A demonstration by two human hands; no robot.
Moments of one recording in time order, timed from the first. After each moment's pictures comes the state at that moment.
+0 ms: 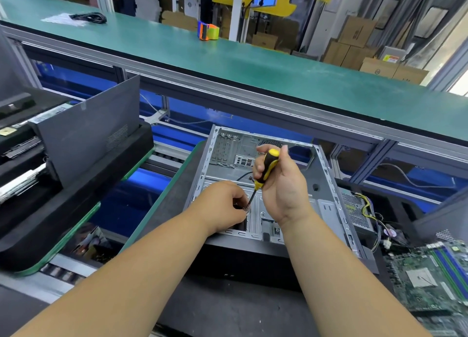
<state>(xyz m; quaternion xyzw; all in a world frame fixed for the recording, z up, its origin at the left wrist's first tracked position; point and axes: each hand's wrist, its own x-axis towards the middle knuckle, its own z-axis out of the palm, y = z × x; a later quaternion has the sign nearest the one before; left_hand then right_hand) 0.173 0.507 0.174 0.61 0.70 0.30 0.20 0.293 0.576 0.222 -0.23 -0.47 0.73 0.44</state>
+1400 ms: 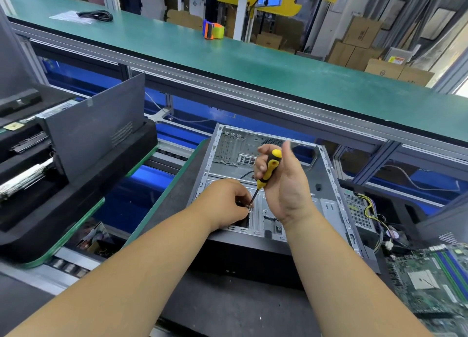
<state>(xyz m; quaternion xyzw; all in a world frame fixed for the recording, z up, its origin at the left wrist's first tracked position) 0.173 0.505 0.177 0.61 0.70 0.29 0.21 0.294 0.574 0.224 -0.20 -0.50 0.73 0.42</state>
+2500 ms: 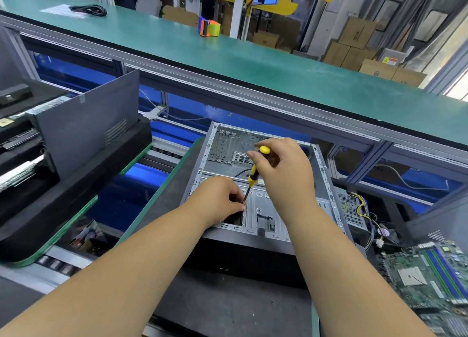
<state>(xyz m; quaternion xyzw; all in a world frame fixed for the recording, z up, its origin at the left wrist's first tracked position) 0.172 0.510 0.174 0.60 0.72 0.29 0.19 0.310 0.565 0.248 -0.38 -0.81 0.18 0.40</state>
